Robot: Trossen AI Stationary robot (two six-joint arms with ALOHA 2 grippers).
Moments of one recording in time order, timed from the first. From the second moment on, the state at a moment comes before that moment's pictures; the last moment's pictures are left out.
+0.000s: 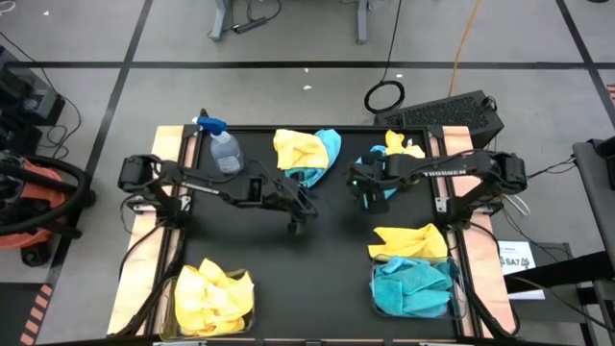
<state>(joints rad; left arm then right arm) 0.00 1.66 1.01 0.05 -0.06 0.16 -0.16 1.52 1.07 -0.92 0.30 -0.31</state>
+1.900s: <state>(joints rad) -0.18 1.85 1.01 0.52 -0.06 0.11 -0.42 1.62 0.80 -0.54 -0.02 -0.44</state>
